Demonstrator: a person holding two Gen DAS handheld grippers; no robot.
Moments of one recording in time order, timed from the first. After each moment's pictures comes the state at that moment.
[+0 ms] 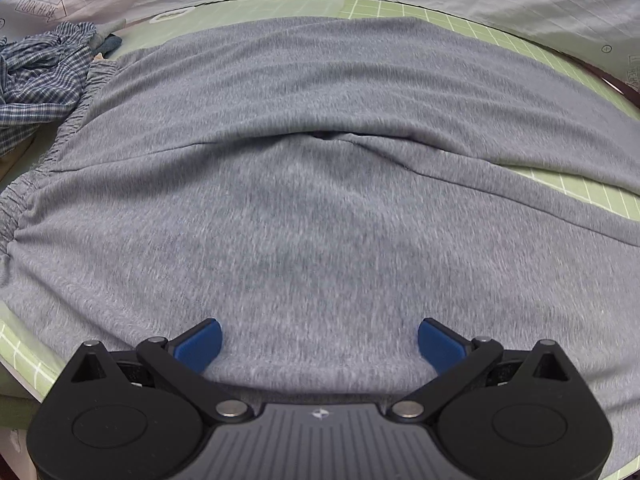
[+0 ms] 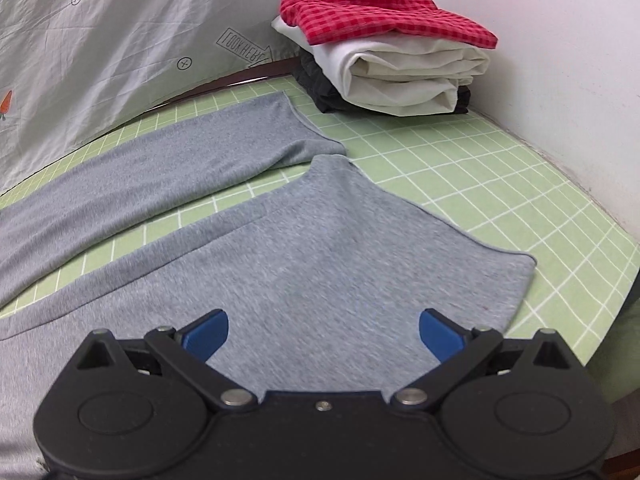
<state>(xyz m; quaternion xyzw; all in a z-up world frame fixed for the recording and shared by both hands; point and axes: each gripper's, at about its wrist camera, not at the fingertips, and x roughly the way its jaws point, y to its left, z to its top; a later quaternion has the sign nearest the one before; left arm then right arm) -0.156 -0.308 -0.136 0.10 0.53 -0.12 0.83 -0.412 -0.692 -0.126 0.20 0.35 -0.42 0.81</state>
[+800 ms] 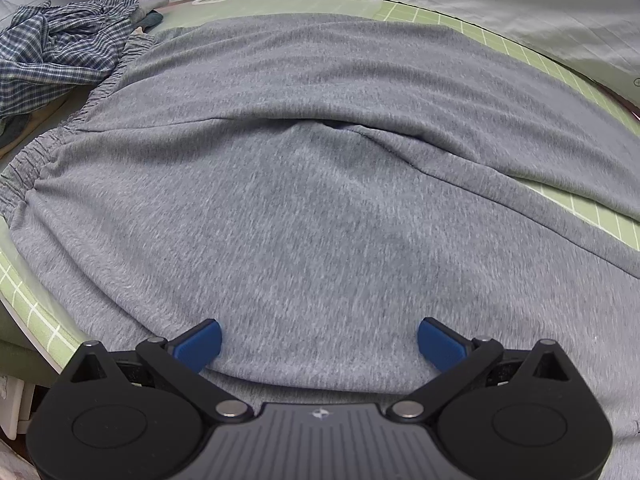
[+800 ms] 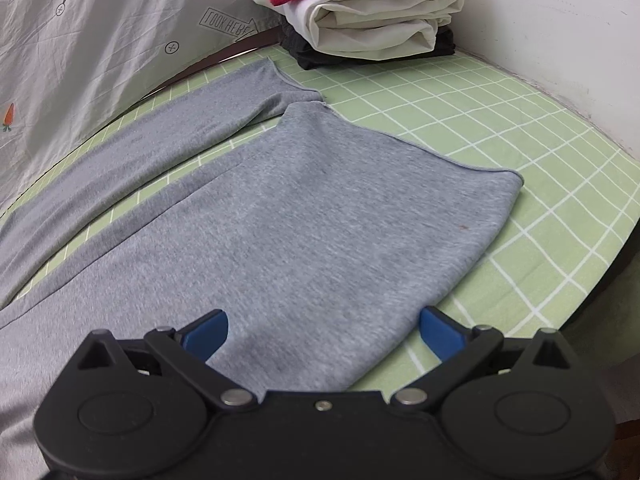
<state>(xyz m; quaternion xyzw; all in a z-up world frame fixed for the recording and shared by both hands) -0.165 -0.315 -0.135 0.06 0.54 -0.07 0.84 -0.444 -0.682 -0.149 0.27 0.36 -0.38 0.81</state>
